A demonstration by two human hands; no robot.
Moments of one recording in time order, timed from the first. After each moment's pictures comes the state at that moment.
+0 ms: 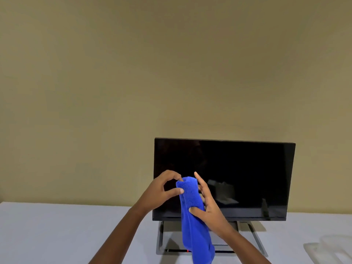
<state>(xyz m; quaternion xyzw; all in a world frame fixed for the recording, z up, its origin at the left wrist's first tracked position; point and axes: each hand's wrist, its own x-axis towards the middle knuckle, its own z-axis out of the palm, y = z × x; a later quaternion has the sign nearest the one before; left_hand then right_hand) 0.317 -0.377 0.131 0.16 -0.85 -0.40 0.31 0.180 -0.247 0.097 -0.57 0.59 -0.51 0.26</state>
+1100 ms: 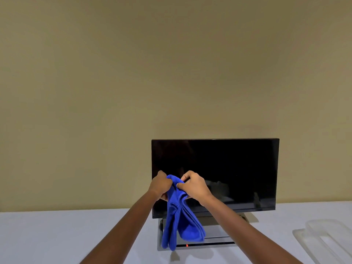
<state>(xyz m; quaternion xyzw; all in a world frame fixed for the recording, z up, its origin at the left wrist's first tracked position) 0.296 -0.368 0.155 0.45 -0.76 -0.45 0.16 0.203 -0.287 0.148 -0.41 0.78 -0.43 0.20</state>
